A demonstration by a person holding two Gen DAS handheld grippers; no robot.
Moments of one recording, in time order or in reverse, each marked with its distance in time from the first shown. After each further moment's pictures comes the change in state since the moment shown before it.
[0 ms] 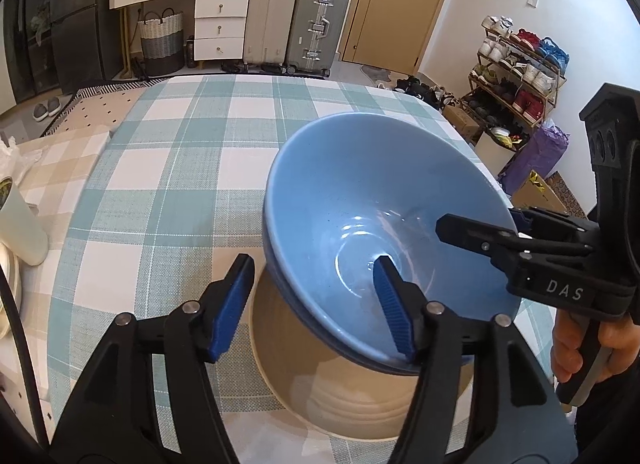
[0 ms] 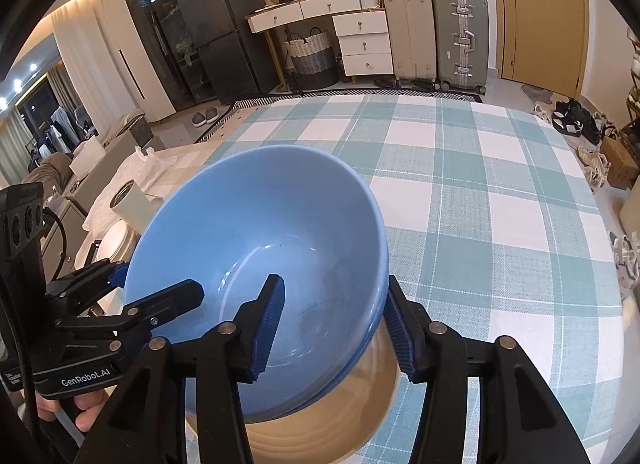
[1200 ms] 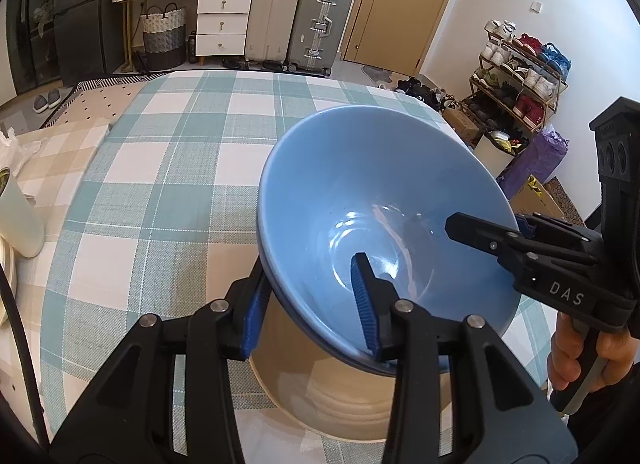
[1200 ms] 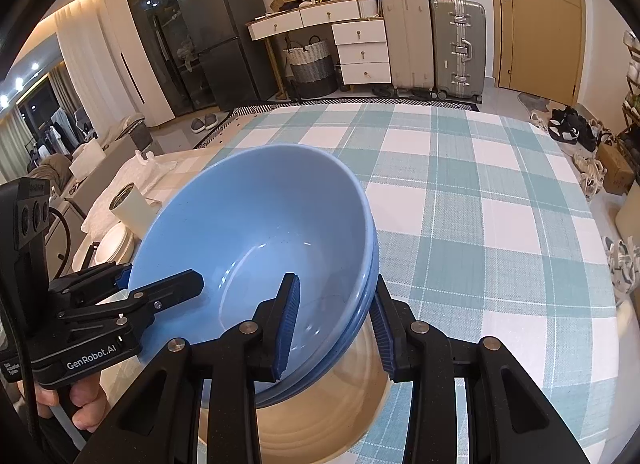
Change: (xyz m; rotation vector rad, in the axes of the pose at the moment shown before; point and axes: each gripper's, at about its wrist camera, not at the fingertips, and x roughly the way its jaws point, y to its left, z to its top) left arm -0.003 0.000 0.001 -0.029 0.011 -0.011; right arm -0.006 -0.003 -0.005 0.000 -0.031 -0.009
